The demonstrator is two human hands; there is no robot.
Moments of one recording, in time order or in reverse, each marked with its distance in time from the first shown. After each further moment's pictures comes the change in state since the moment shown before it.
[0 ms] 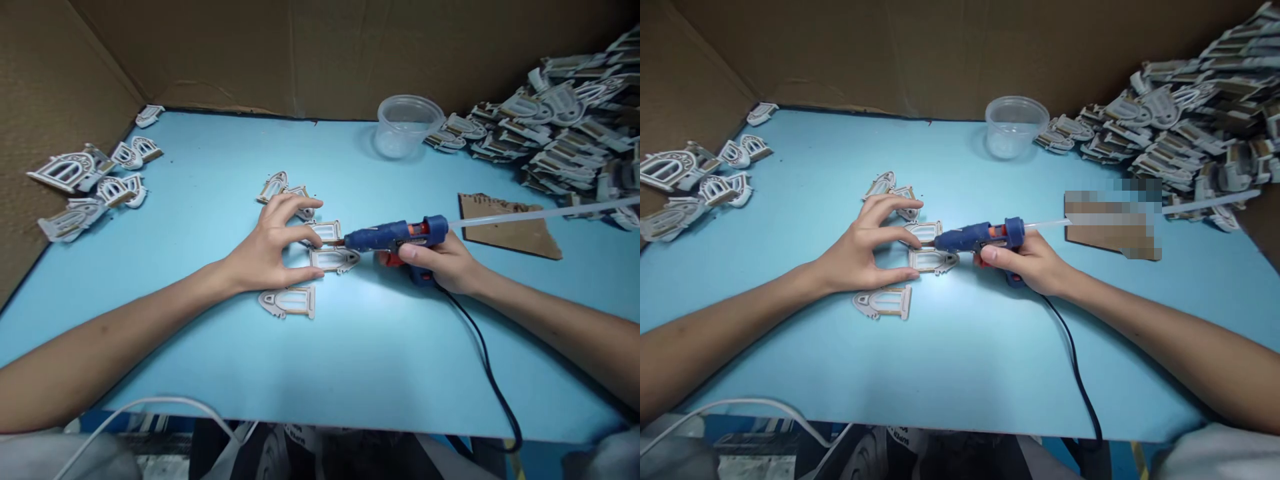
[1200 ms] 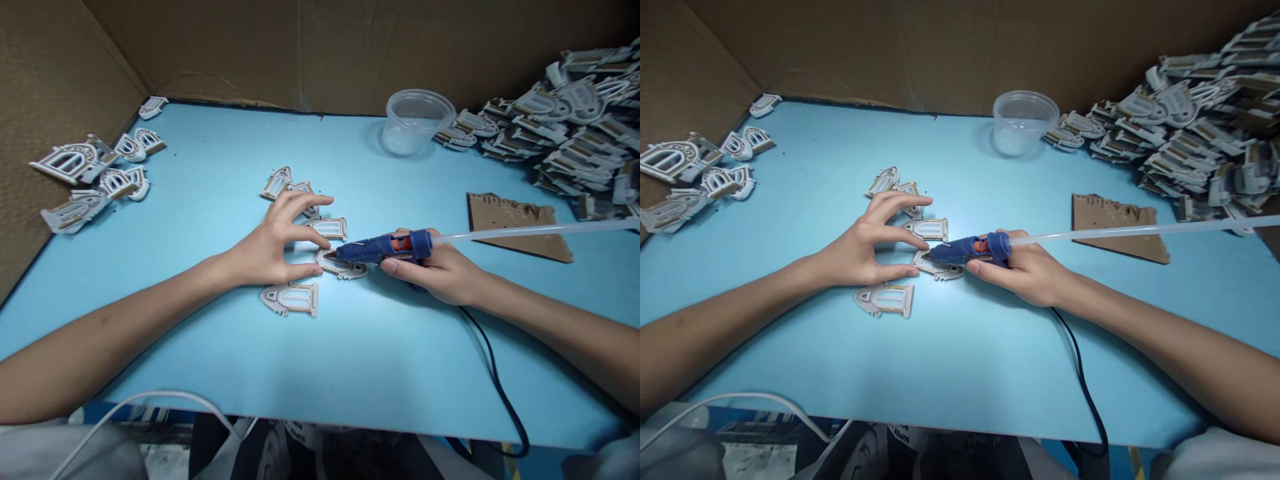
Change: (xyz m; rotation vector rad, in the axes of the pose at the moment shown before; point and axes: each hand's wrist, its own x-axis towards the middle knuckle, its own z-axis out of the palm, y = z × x) left_hand 0.002 -0.001 -0.003 -0.082 -0.069 0.024; right_hand 0.002 -0.011 0.007 -0.419 -0.073 -0.101
